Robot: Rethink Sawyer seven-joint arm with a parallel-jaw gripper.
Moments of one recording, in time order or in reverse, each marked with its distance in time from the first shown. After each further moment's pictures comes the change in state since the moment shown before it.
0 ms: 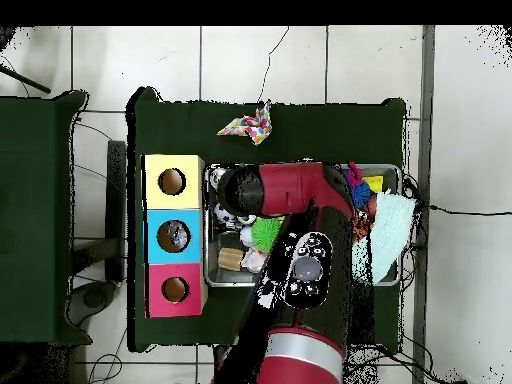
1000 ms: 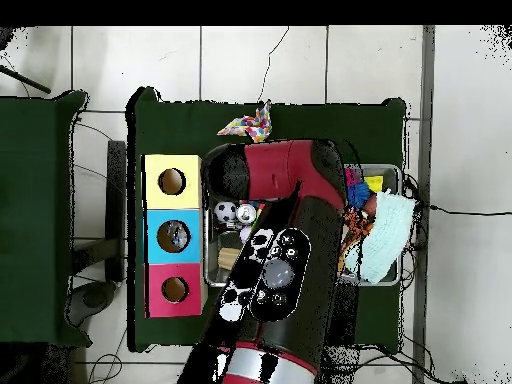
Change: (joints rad) arm 0.070 0.010 -0.119 -0.128 0.015 0.075 0.006
